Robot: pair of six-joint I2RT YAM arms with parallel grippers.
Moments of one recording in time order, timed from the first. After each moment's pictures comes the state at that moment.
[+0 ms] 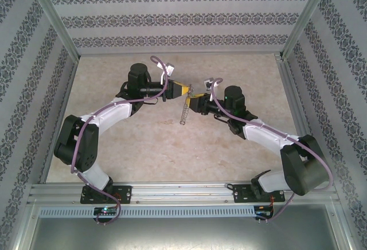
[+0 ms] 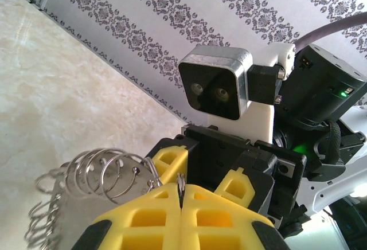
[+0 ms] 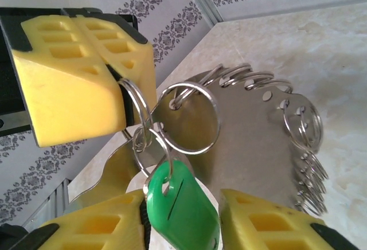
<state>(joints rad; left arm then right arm) -0.38 1.65 1.09 0.37 1.02 -0.47 0.46 1.38 0.70 0.46 -0.62 0.51</state>
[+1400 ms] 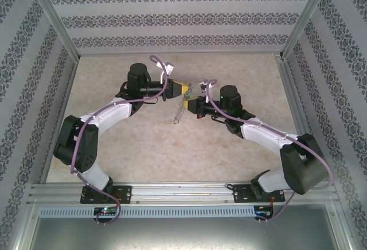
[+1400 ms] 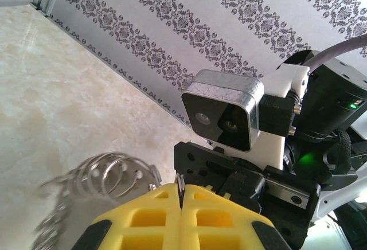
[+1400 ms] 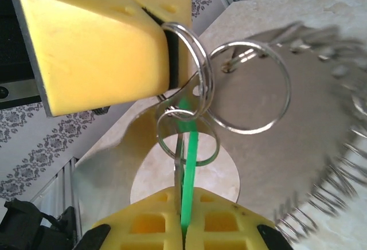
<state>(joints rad) -0.38 1.64 1.09 0.39 1.00 -0.48 0.50 1.40 0.74 0.38 -0.65 0.46</state>
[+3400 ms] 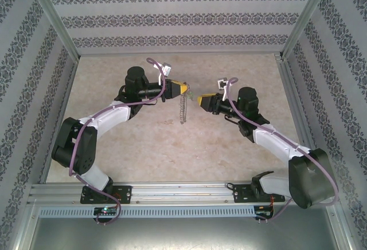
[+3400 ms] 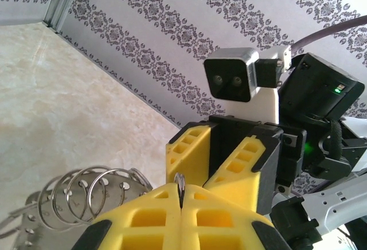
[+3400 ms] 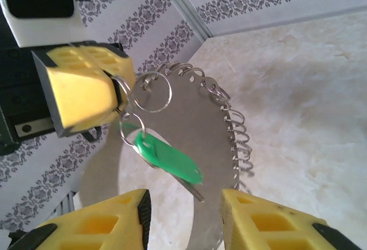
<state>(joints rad) -0.38 1.61 1.02 0.50 0.95 -0.53 0.33 1.25 0.63 0.43 -0.69 0.56</state>
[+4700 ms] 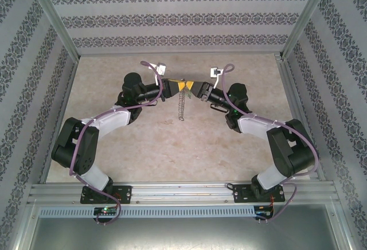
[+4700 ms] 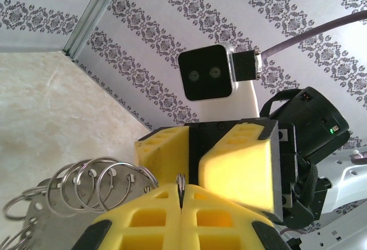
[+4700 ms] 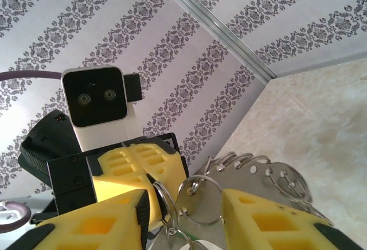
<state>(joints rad) -0.38 1.61 0.93 0.74 0.84 -0.69 0.40 1.57 0.74 0.99 -0.69 0.97</state>
